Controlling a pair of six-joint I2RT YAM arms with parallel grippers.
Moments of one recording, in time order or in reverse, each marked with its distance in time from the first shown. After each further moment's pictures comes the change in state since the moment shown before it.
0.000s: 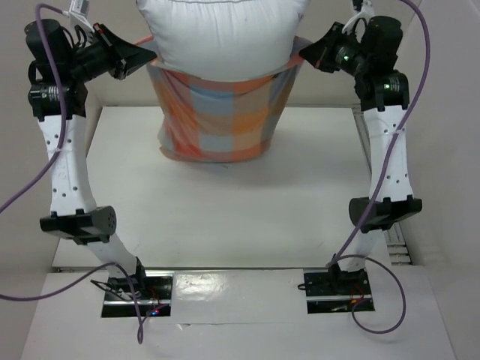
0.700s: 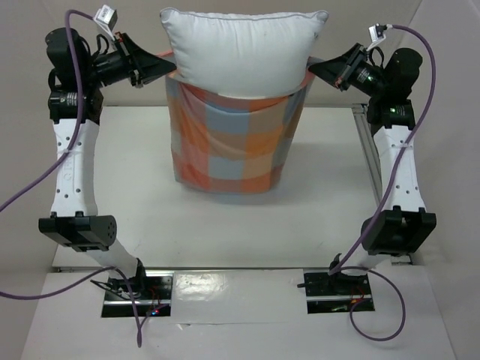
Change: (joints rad) left arm -0.058 -0.053 -0.233 0.269 0.228 -0.148; right arm -0.232 -0.234 -0.639 0.645 -0.542 0.490
